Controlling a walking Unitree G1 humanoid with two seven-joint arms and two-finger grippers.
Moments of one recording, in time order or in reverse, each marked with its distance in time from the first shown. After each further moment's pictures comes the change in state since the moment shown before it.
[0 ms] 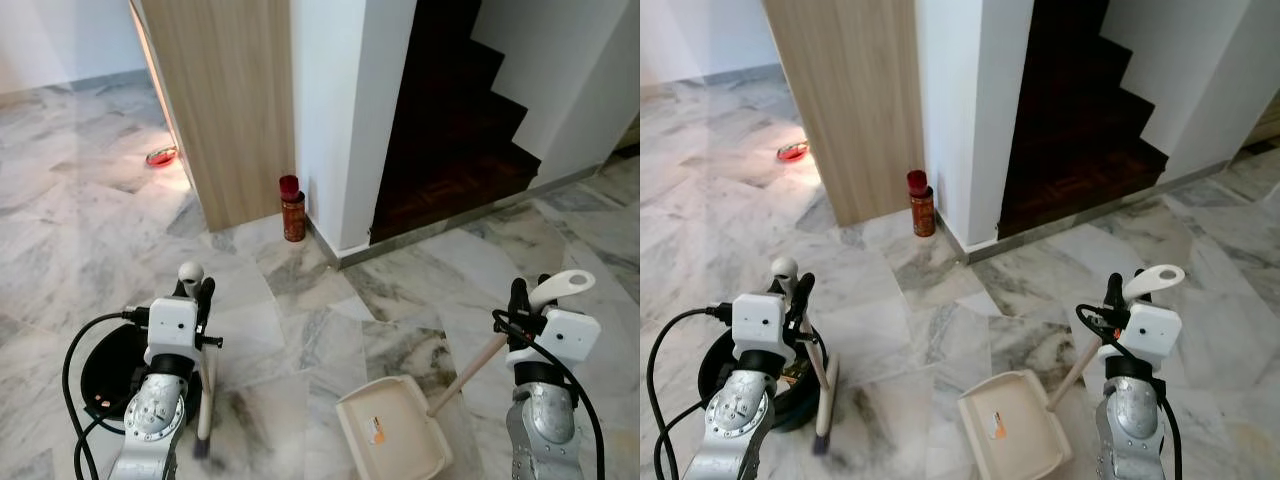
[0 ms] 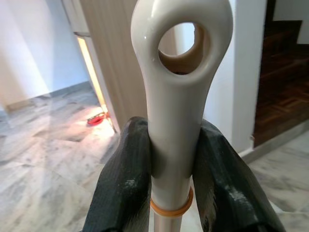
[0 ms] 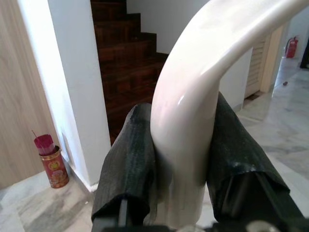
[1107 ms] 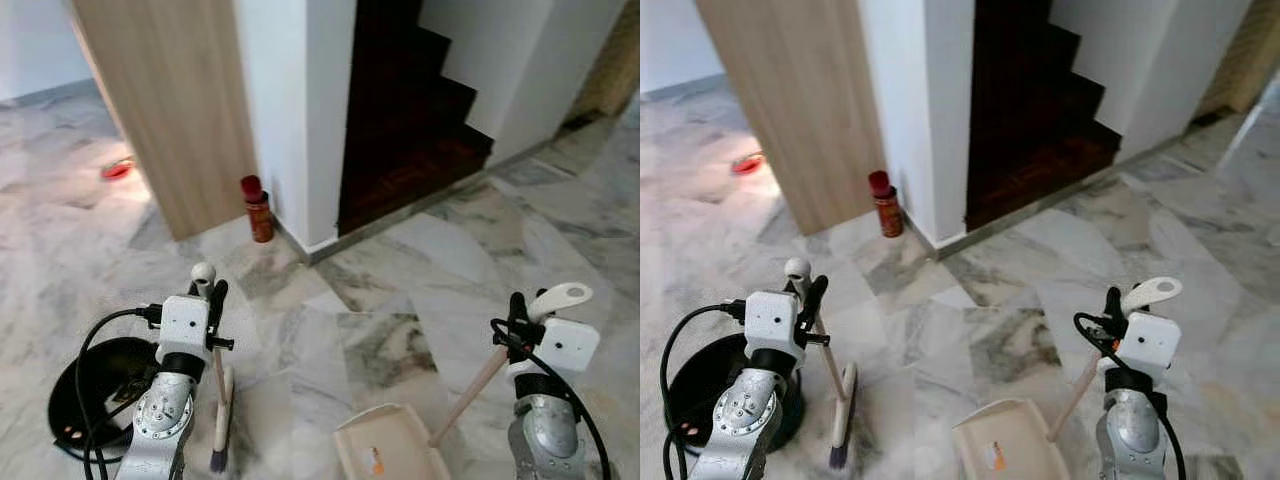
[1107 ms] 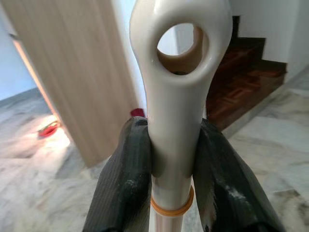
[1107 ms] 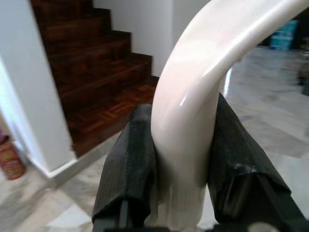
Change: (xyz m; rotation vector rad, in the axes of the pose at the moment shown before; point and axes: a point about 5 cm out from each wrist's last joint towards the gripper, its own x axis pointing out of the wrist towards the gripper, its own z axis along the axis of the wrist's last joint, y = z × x) left arm 0.005 -0.003 0.004 0.000 0.019 -0.039; right arm -0.011 -0.002 -0.001 -0.026 0.074 -0.006
